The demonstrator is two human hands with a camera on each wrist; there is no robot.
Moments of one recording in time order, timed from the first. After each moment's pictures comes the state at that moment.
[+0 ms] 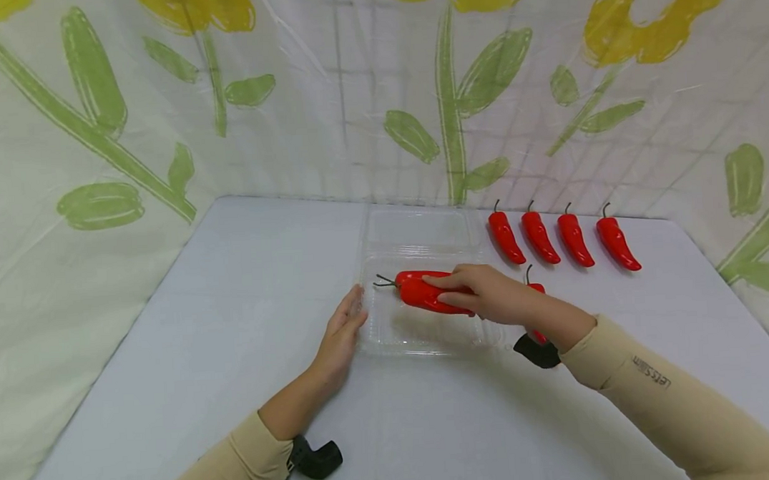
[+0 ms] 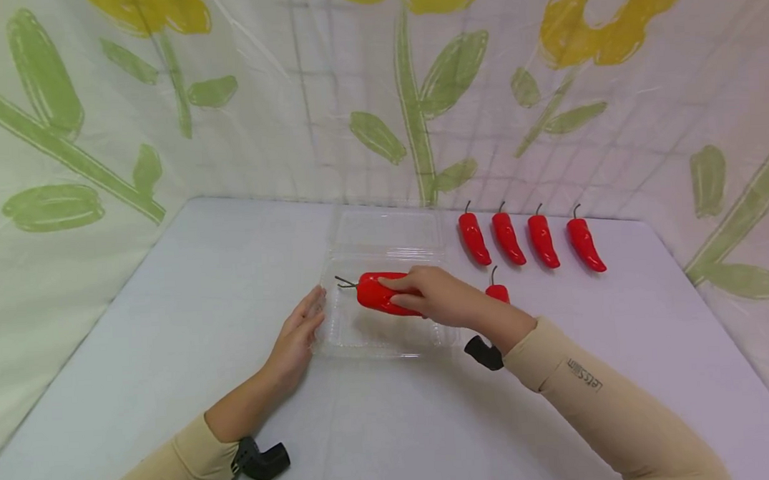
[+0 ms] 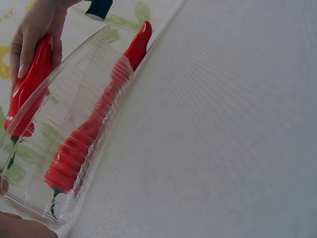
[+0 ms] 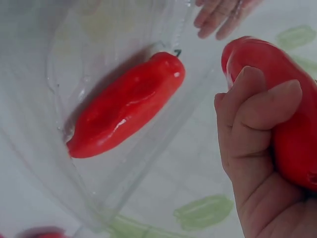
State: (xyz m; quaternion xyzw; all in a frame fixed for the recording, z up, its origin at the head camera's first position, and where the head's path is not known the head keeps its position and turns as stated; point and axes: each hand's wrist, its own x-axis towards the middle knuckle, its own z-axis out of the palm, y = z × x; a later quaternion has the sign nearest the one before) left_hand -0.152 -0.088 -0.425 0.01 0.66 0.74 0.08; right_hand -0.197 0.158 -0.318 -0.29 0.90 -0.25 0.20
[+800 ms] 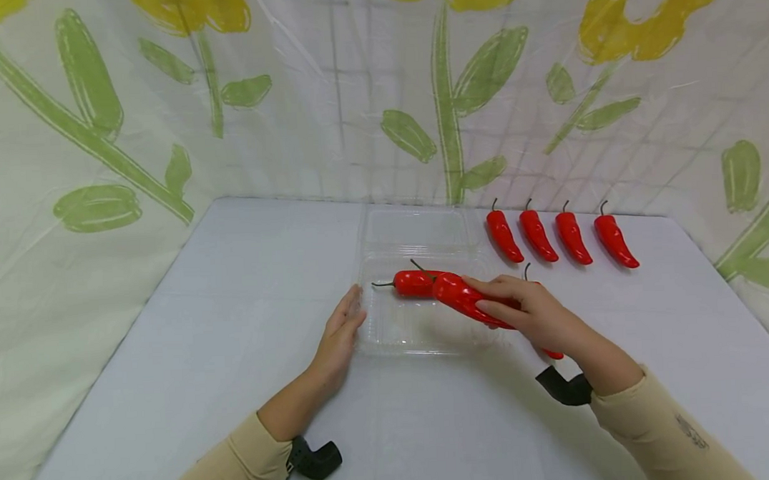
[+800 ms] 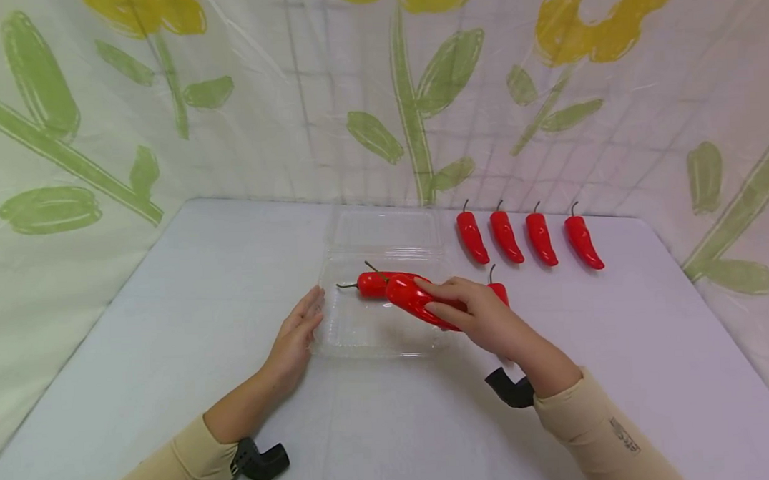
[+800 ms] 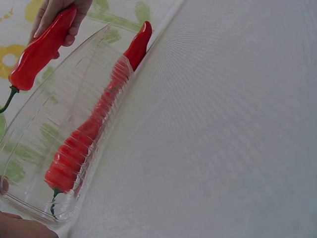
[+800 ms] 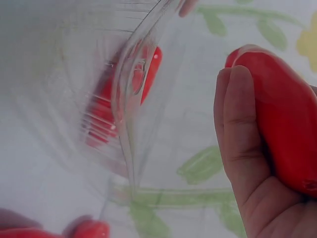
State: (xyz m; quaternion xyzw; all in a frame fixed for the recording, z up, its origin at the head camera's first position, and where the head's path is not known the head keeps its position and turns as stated) left_hand -0.151 -0.088 -0.425 0.00 0.67 0.74 0.09; right_hand -0.159 0.202 -0.327 -0.21 0.89 -0.38 0.12
